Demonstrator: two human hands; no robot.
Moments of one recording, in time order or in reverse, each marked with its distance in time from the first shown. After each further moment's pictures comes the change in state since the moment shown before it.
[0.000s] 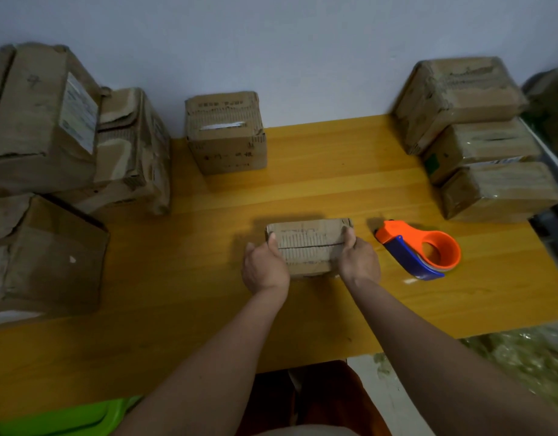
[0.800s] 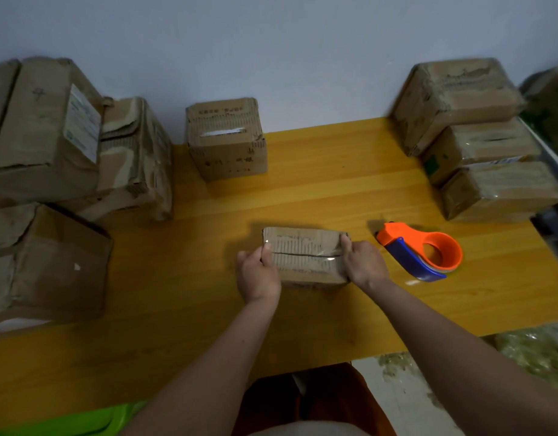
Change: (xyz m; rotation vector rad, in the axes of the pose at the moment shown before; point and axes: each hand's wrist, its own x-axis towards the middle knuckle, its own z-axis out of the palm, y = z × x) left_hand 0.003 -0.017 -0.009 -0.140 -0.022 0.014; right_hand 0.006 -0.002 -0.017 -0.183 -0.153 -0.185
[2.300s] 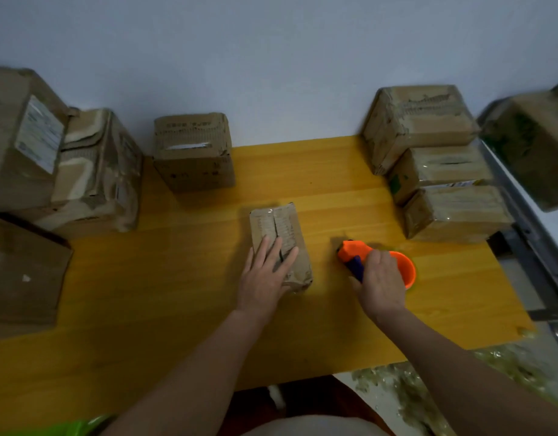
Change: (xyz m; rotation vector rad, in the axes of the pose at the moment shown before) left_hand -0.018 0.030 0.052 0.838 -0.276 0.829; right_hand 0.021 0.094 -0.061 -0.496 0.194 -0.233
